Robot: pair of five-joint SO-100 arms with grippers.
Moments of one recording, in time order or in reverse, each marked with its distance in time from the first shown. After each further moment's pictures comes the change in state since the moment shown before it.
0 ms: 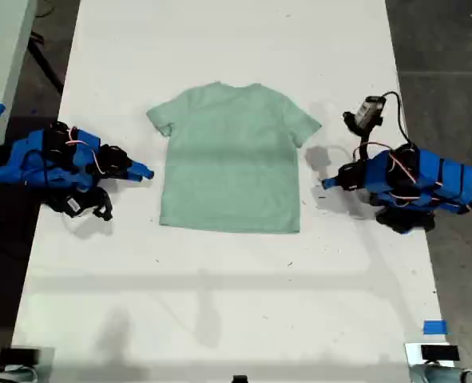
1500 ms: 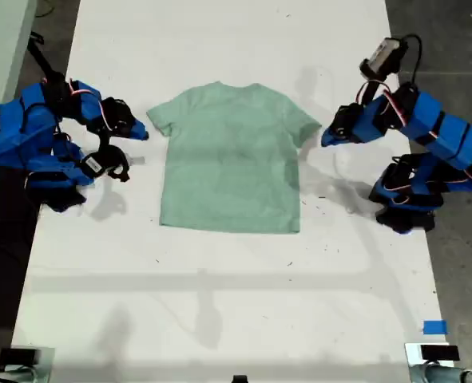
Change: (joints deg) arm 0 -18.5 -57.7 -51.0 0.9 14.0; arm 1 14.9 -59.5 -60.8 10.5 14.7
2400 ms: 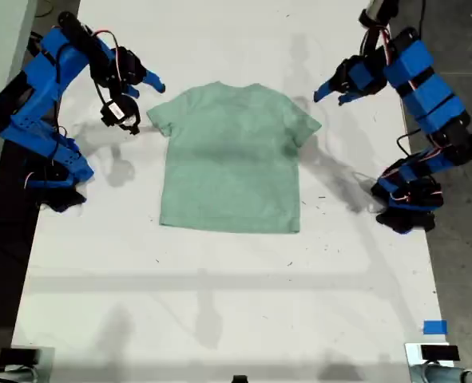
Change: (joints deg) arm 0 -18.8 -33.6 -38.3 17.1 18.8; arm 1 23.5 -26.4 -27.5 11.8 -27.1
